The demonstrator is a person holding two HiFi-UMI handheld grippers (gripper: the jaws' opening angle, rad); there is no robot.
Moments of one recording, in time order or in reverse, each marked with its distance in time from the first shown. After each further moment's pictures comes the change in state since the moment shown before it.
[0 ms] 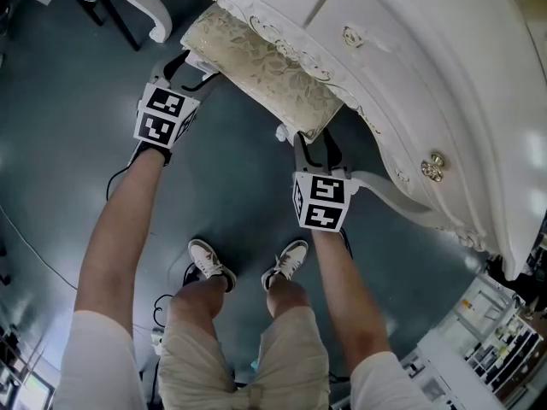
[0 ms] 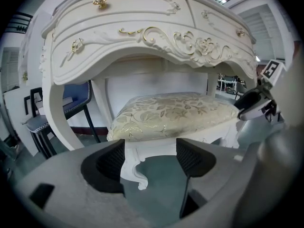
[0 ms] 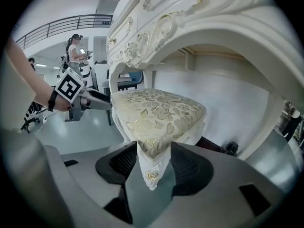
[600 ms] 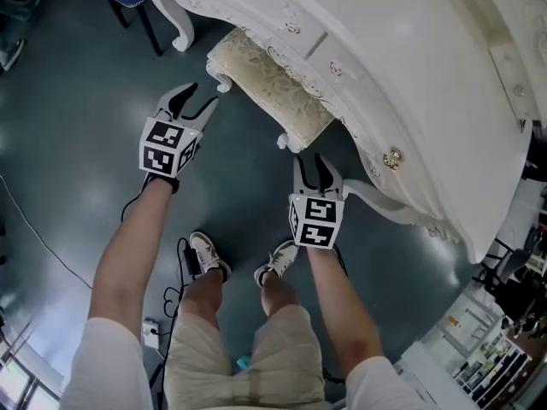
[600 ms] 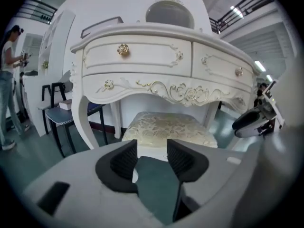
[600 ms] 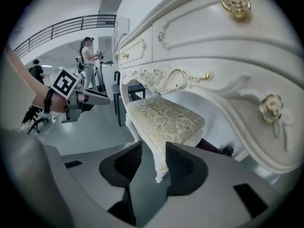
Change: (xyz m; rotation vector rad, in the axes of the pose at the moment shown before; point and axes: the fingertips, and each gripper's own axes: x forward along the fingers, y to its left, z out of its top) left arm -0.109 -0.015 0.038 -0.193 -0.065 0.059; right arm -0.079 0.025 0.034 -0.032 0.028 0.054
